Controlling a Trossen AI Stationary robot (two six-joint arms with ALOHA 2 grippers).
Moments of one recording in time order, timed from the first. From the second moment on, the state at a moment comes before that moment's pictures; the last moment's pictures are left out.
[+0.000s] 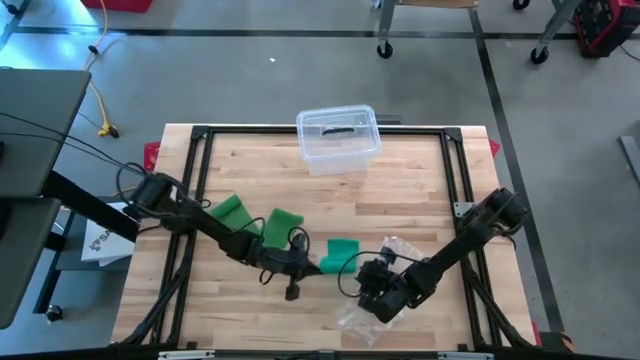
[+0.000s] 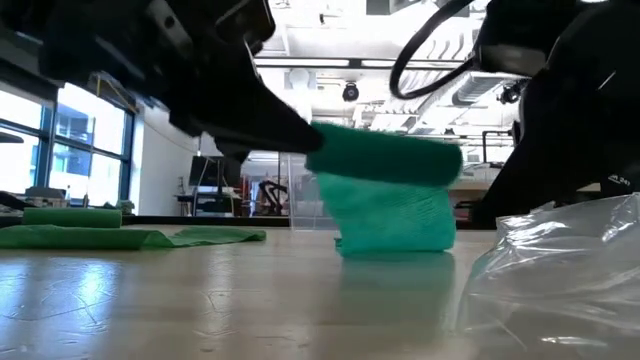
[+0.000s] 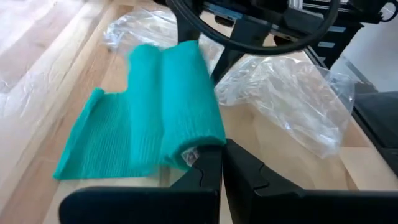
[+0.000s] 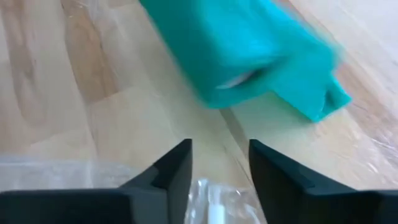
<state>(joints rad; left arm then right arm) -0.42 1.79 0.75 0.58 -0.26 -0.29 0.67 1.86 1.02 -0.36 0.64 1.00</state>
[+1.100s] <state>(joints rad) -0.41 1.73 0.75 0.45 -0.24 -0.32 0.77 1.73 1.02 -0.32 0.64 0.93</state>
